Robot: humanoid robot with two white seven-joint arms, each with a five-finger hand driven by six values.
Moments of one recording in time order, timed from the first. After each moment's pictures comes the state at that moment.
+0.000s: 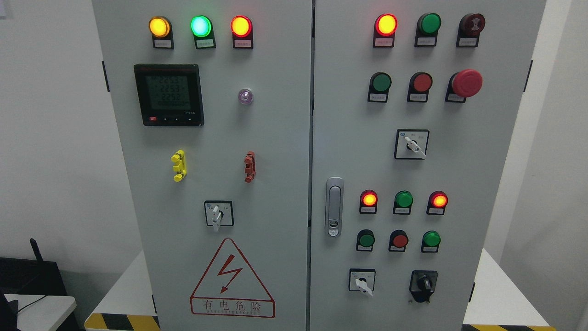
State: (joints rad) left arm 0.33 0.03 0.59 -0.79 -0.06 -0.46 -0.13; right arm 0.09 0.12 0.00 -0.13 0.00 0.00 0.00
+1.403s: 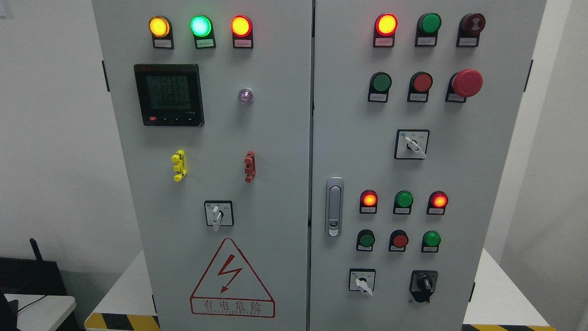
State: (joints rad) left arm 0.31 0.15 0.47 -1.55 0.01 -0.49 0.07; right arm 0.09 0.12 0.00 -0.13 0.00 0.00 0.00
